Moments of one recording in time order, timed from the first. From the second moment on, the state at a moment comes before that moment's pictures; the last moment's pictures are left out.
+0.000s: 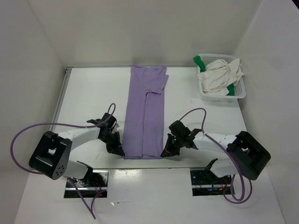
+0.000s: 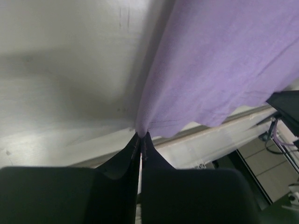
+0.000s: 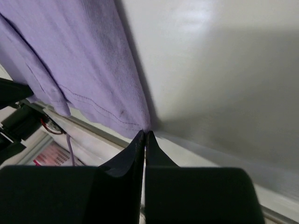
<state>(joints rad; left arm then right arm) -0.39 1.39 0.60 -0.63 0.46 -0.74 0.74 1.34 0.48 -0.22 -0.35 1.11</state>
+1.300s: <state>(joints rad) -0.15 2.14 1.61 -0.56 0.38 -0.69 0.24 2.09 1.54 -0.44 -0.33 0.66</state>
